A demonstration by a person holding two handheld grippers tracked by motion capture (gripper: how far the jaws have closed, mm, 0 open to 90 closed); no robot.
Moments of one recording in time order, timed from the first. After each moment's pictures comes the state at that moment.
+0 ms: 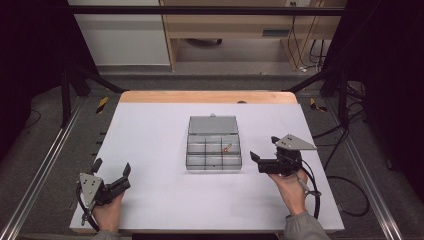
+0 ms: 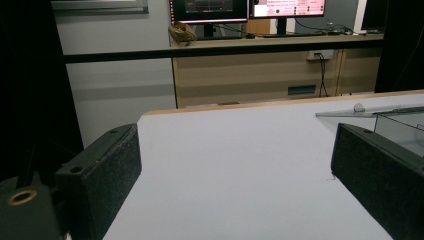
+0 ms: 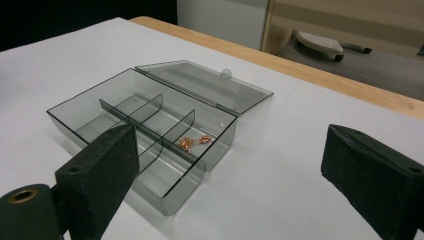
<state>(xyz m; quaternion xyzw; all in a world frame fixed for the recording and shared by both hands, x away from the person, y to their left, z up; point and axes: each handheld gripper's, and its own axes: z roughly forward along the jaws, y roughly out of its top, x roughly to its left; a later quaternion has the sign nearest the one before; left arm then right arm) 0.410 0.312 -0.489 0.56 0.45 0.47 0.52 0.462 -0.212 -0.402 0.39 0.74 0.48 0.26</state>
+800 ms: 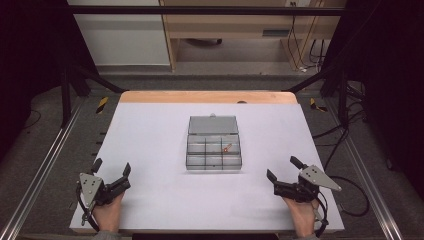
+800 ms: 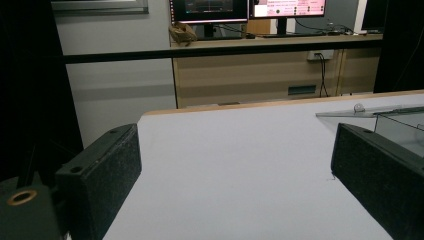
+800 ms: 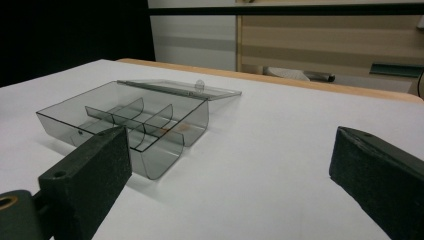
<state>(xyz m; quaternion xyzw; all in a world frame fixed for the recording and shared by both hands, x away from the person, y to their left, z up) 0.410 0.312 -0.489 0.56 0.45 0.47 0.52 0.409 -0.254 -0.460 0.42 0.65 0.55 0.31</state>
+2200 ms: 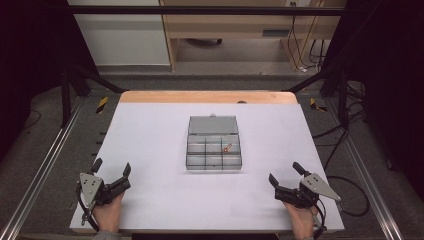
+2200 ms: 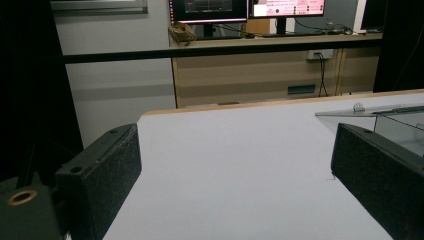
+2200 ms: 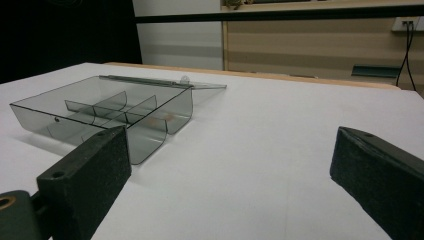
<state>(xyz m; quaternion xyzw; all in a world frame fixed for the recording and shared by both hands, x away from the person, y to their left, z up) 0.410 0.312 -0.489 0.56 0.45 0.47 0.52 0.403 -0.260 -0.487 0.42 0.63 0.56 0.33</state>
